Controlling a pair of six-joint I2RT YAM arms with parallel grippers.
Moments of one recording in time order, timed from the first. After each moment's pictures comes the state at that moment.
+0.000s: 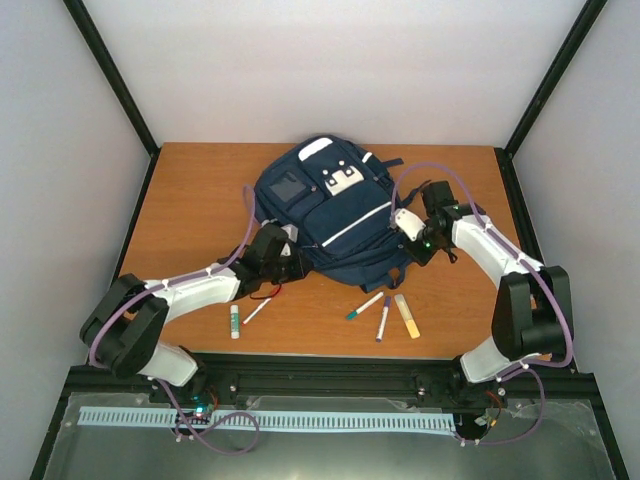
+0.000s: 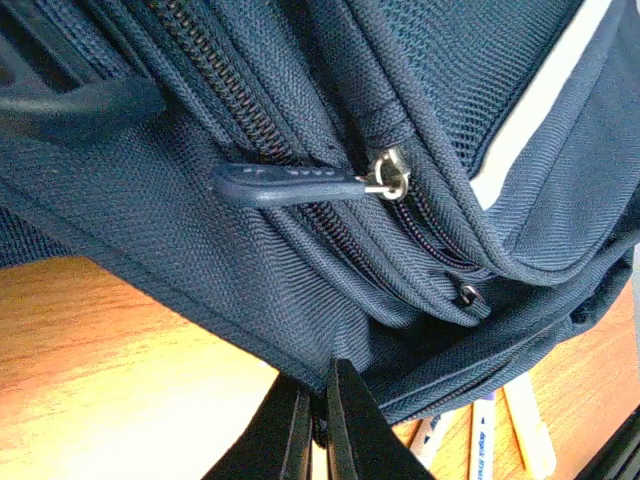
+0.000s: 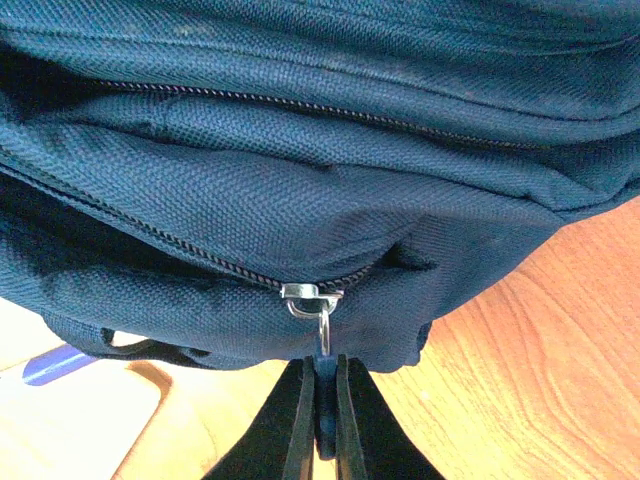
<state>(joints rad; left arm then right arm) -0.64 1.45 0.70 -0.01 0.19 -0.84 0.20 1.55 1.08 -0.80 -0.19 -0.66</state>
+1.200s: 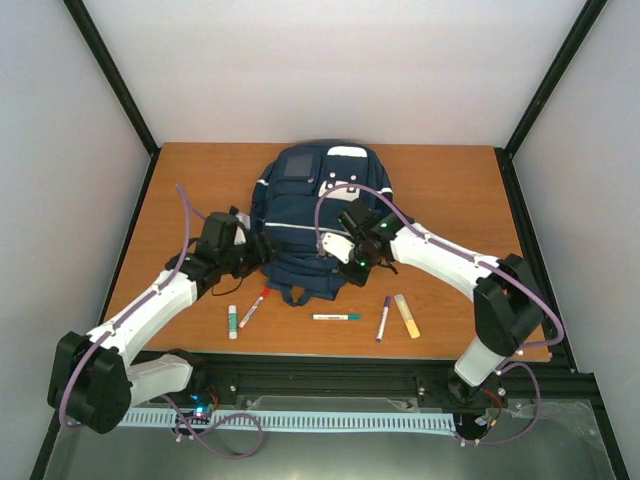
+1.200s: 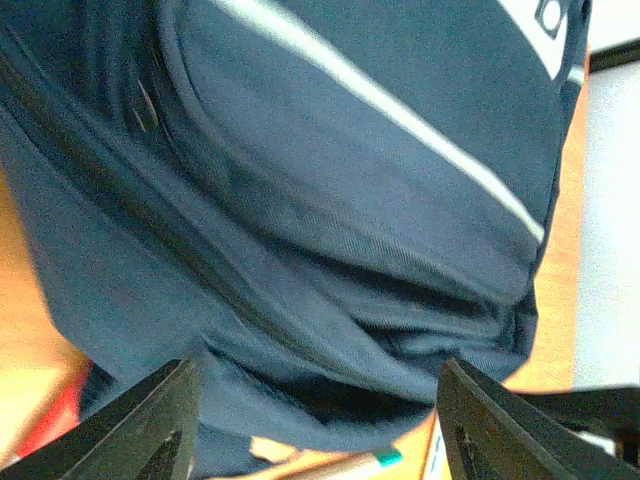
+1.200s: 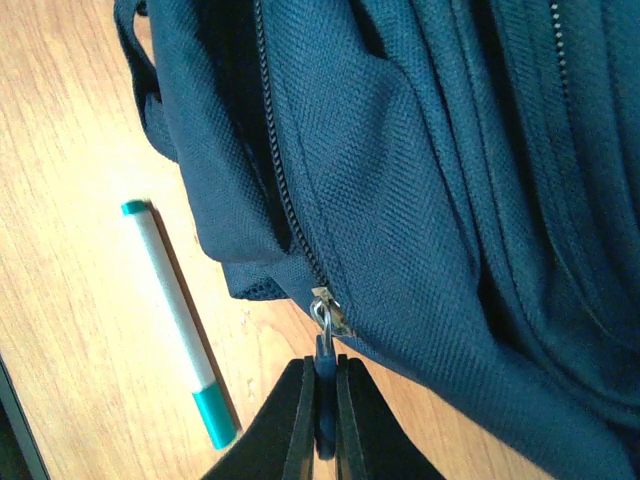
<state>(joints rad) -0.37 1.14 0.74 -0.35 0.27 -0.83 0.71 1.62 1.21 -0.82 -0.22 -0.46</state>
